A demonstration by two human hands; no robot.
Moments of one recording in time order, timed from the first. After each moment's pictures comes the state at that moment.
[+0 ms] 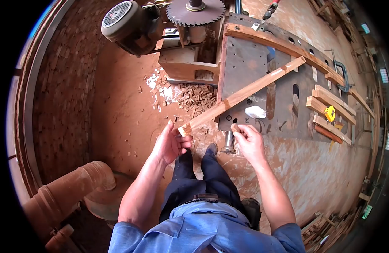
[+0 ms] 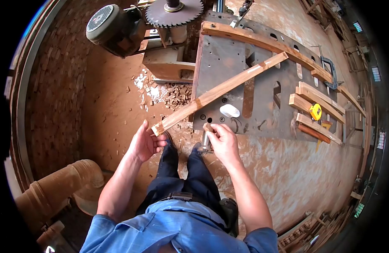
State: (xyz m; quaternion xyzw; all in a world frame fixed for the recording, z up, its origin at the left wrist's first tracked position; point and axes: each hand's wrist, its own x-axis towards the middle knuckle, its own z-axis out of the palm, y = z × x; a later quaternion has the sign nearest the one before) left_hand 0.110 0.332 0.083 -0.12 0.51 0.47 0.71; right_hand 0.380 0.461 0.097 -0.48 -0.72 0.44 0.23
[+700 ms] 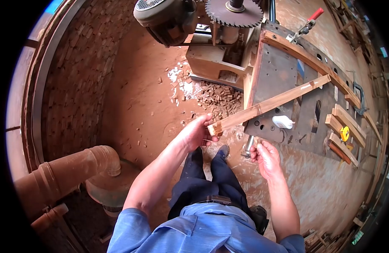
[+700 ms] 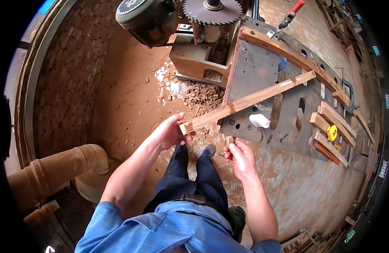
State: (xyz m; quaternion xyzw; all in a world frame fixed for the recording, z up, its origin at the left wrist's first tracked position) left_hand 0.096 0.354 0.070 -0.05 0.51 0.42 0.75; right_hand 0.382 0.435 0.104 -0.45 -0.33 0.81 0.20
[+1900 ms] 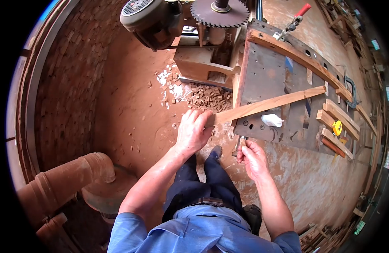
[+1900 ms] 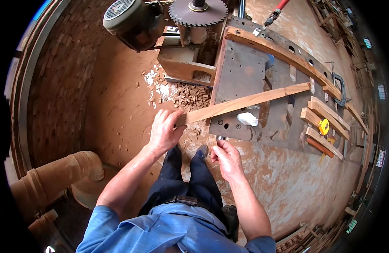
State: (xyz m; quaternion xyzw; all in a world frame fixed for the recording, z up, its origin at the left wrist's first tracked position) left_hand 0.120 0.366 0.100 0.59 0.72 0.35 0.12; right_hand 0.373 0.420 0.097 -0.45 -0.30 0.81 0.23
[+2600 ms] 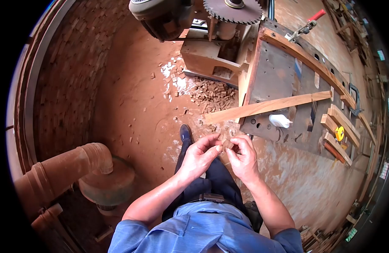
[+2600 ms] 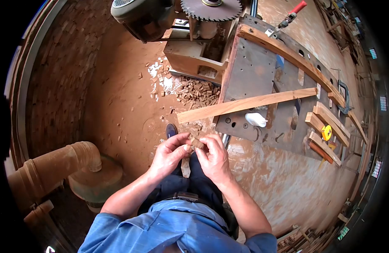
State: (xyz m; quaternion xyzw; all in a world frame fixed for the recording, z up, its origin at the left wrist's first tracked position) left_hand 0.172 0.297 0.112 0.12 0.54 0.59 0.59; right_hand 0.316 0.400 0.121 -0.37 -0.76 0.48 0.24
